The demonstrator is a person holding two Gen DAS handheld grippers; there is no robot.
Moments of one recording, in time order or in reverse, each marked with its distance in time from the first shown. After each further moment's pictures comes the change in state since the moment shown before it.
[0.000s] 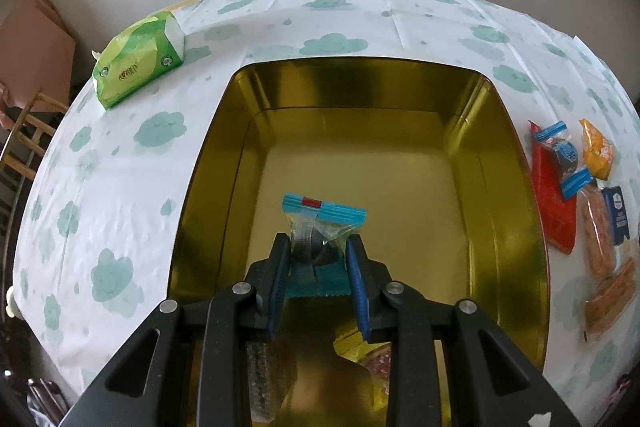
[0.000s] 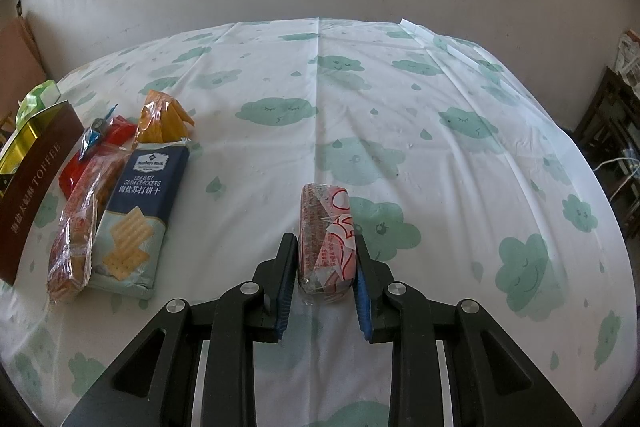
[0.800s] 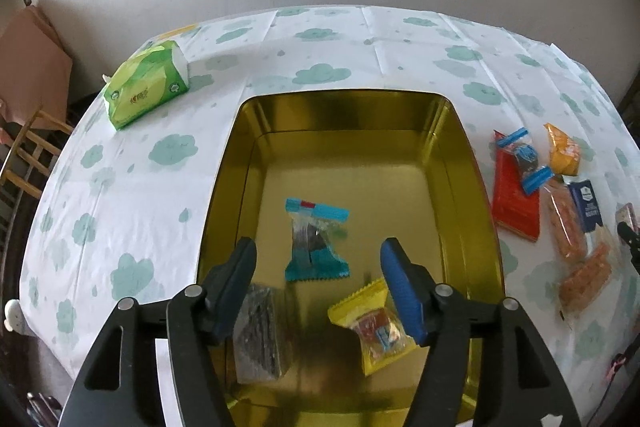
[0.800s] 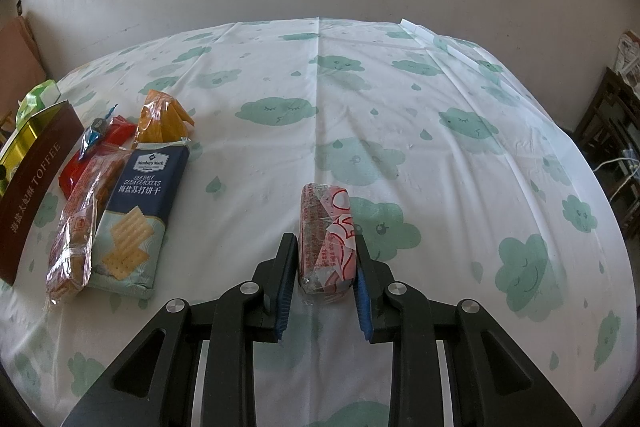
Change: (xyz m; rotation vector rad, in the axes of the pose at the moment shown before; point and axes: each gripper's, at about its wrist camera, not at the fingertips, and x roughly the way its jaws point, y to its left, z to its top) left arm -0.042 0.002 -0.010 0.024 -0.074 -0.032; right arm 0.000 0.001 0.000 -0.003 0.000 -0.004
